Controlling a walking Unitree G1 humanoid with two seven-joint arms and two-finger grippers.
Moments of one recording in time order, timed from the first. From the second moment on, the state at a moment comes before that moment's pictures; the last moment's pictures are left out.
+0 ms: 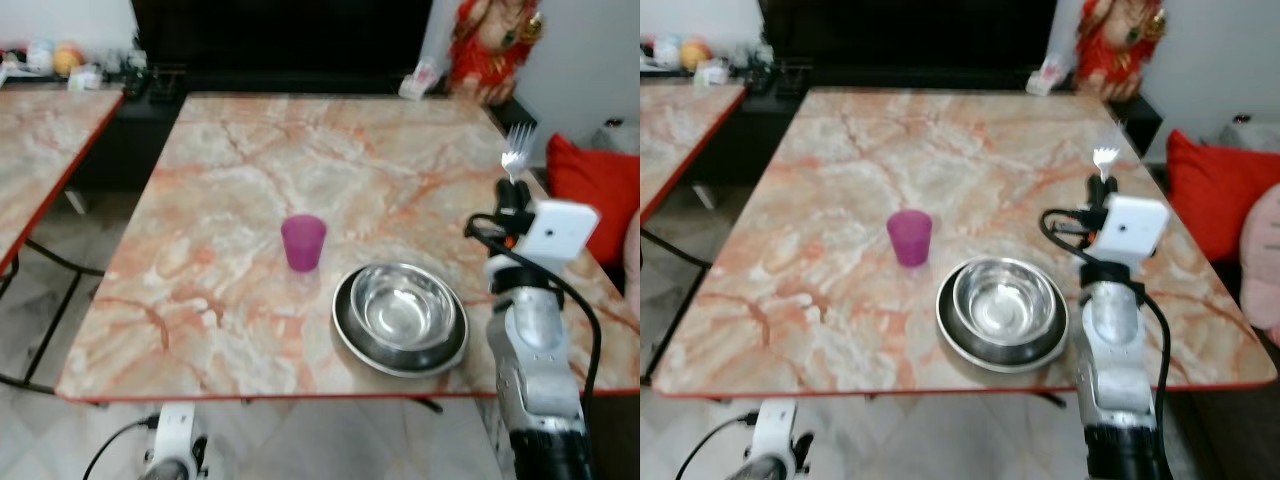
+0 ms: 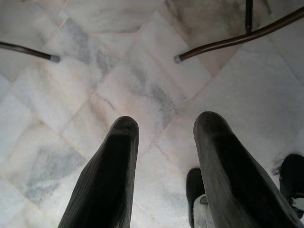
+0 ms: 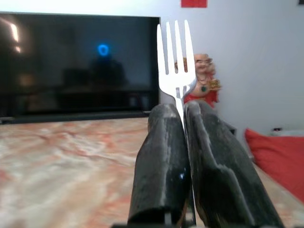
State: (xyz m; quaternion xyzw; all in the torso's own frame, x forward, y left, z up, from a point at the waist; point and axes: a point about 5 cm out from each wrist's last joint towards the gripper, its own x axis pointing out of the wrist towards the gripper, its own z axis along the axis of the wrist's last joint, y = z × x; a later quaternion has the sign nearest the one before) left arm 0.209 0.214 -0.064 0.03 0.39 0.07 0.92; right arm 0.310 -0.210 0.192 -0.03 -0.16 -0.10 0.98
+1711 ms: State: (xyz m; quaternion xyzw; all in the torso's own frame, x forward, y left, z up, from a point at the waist) left arm 0.214 0.207 -0.063 0.03 0.38 0.06 0.92; right arm 0.337 -0.213 0.092 -0.01 0.13 0.00 0.99
